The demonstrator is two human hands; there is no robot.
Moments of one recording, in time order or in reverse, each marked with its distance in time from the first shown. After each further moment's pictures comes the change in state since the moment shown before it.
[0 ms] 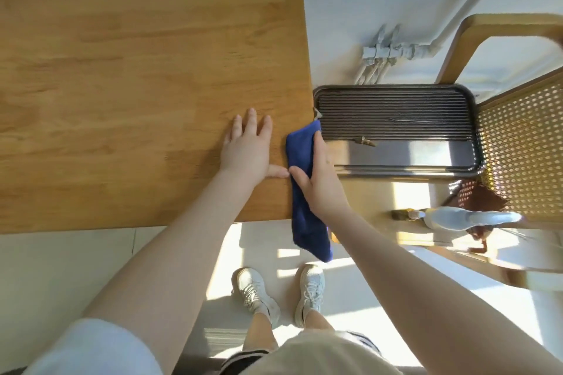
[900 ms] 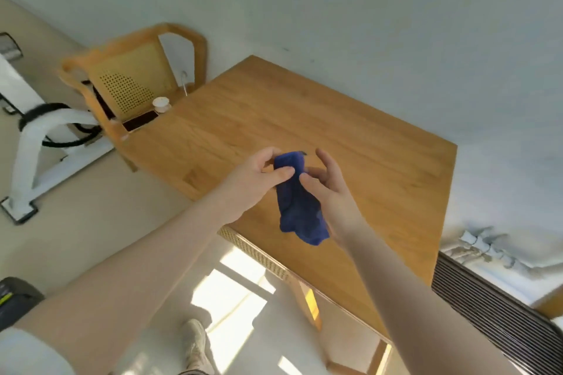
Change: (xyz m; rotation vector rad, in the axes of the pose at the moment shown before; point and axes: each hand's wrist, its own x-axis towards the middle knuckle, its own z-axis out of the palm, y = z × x) left_hand -0.182 -0.211 -0.092 -1.393 0.546 -0.048; right_hand -0.024 -0.266 0.111 0.352 -0.582 -0.216
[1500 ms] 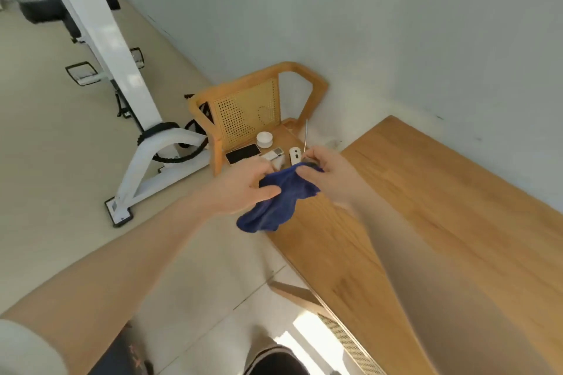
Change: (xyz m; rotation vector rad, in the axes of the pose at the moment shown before) left_hand 0.068 -0.066 -0.393 0.642 0.120 0.076; right_hand 0.271 -0.074 0.309 -0.679 -0.372 -0.301
